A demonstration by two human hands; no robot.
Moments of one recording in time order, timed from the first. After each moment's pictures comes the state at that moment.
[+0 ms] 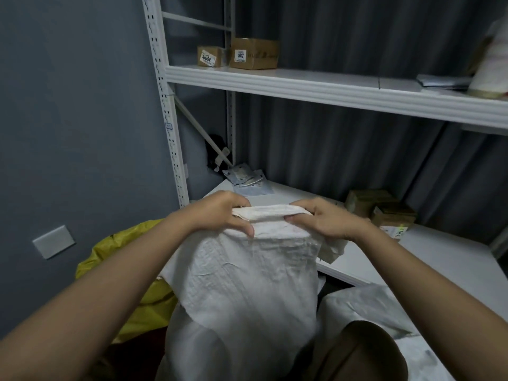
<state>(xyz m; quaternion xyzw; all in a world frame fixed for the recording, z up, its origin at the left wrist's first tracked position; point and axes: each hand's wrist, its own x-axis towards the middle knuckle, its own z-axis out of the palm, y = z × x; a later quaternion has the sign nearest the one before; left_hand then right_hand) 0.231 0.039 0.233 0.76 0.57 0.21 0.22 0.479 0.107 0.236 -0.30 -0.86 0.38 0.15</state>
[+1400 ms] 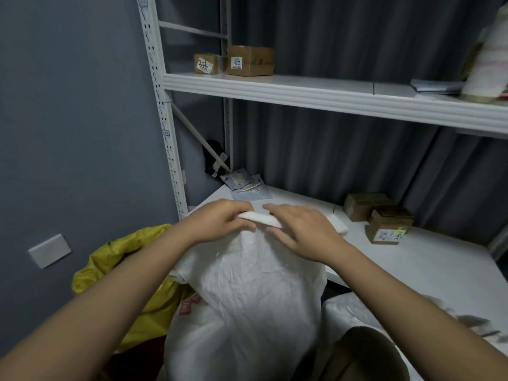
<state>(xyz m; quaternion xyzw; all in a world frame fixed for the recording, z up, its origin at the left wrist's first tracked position) 0.236 0.036 0.230 0.80 0.55 0.22 0.13 0.456 0.086 0.220 -0.24 -0.94 -0.09 0.21</state>
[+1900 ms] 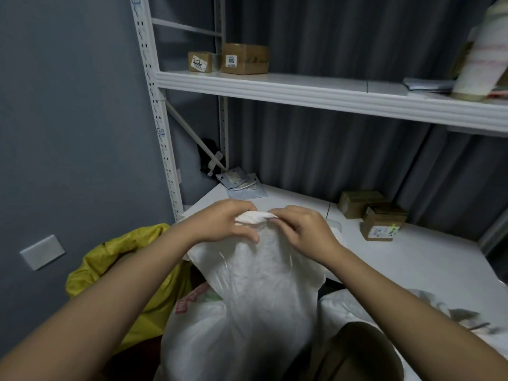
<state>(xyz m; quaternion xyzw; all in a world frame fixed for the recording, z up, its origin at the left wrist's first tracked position) 0.245 0.039 0.229 0.81 0.53 0.22 0.16 0.461 0.081 0.213 -0.26 -0.90 0.05 0.34</state>
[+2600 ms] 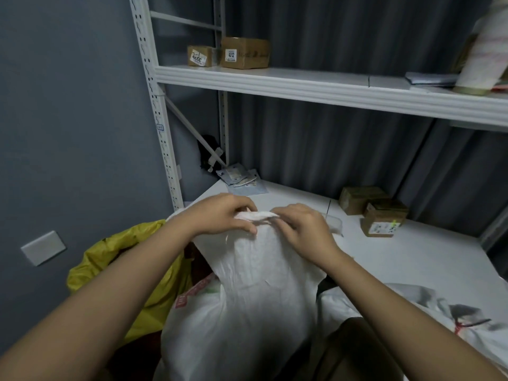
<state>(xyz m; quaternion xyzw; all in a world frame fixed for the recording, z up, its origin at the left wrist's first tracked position) 0.245 0.041 0.235 0.81 0.56 0.15 0.12 0.458 0.075 0.202 -0.29 -0.88 0.04 0.38</state>
